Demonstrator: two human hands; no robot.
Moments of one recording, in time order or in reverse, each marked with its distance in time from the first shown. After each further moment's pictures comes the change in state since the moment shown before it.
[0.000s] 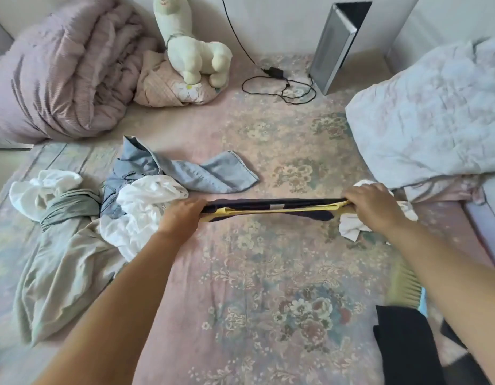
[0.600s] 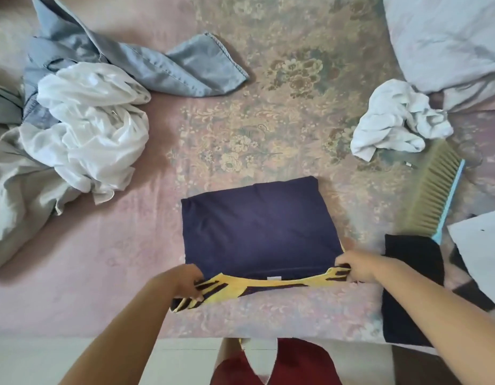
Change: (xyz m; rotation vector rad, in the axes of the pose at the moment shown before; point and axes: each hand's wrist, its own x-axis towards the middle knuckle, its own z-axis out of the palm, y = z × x) left_hand -0.175 0.032 0.237 -0.146 -1.296 -0.058; right_hand -0.188 -0.083 0.189 0.309 -1.441 0.138
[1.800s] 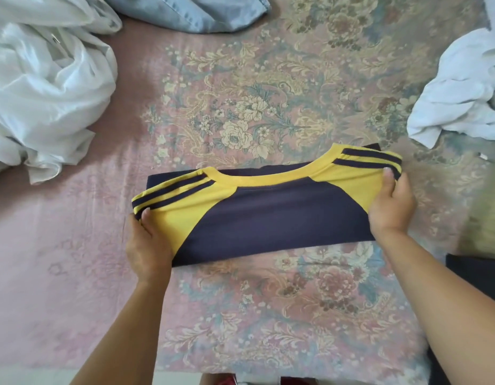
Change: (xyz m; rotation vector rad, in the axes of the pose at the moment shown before) left_hand 0.111 -0.036 -0.005 -1.187 1.312 -0.629; right_hand 0.143 0.000 -0.066 1.036 1.405 0.337
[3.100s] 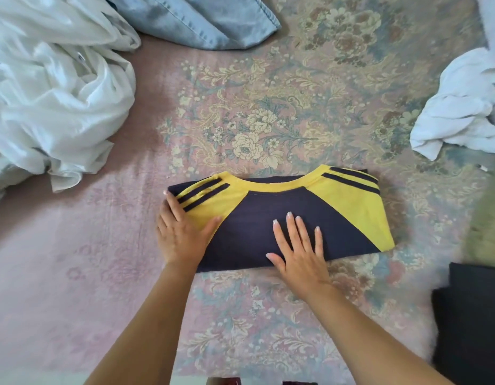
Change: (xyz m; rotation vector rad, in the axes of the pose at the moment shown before) left_hand 0.008 0.011 0.023 0.487 -0.204 0.391; right_hand -0.147 0.012 0.062 -0.821 -0.612 -0.768
